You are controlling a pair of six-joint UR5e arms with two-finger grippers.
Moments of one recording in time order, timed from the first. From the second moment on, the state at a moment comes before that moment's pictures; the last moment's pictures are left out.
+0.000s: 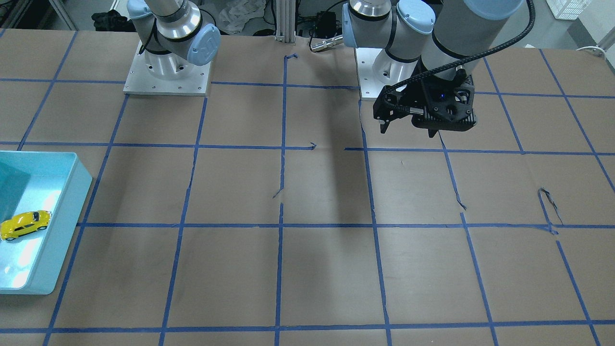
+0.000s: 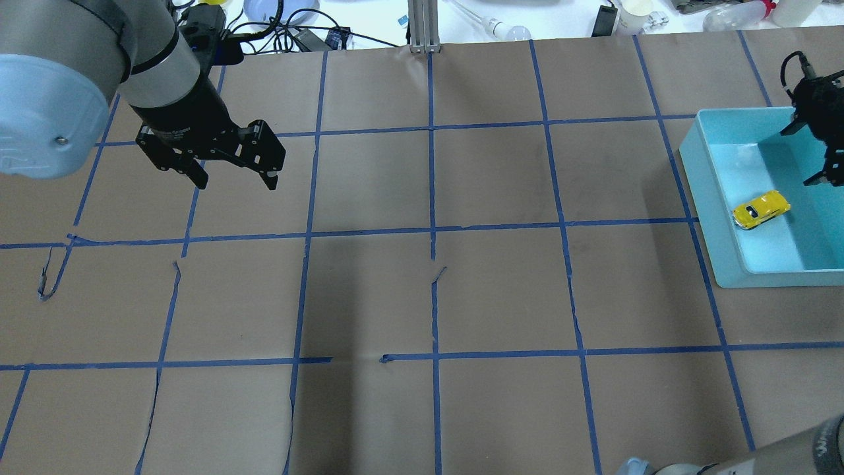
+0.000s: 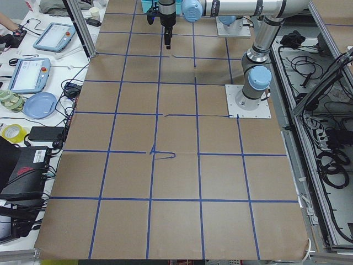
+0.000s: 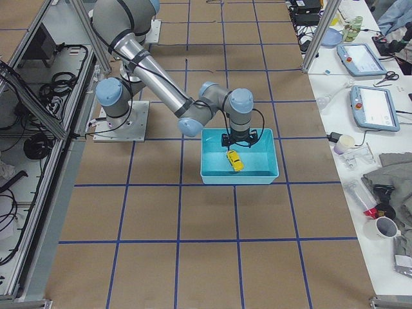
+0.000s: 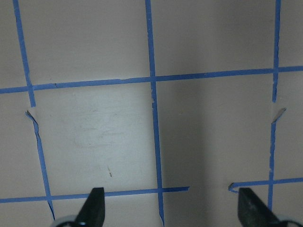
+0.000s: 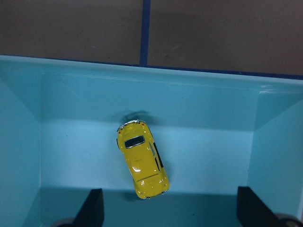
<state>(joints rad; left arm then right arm) -1.58 -1.58 -1.62 -1.56 1.56 0.06 0.99 -1.30 1.62 -1.93 -1.52 -2.22</state>
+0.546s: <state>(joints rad) -1.58 -1.57 -1.62 -1.56 1.57 0.07 1.05 -1.40 1.38 -1.45 -1.54 -1.97</state>
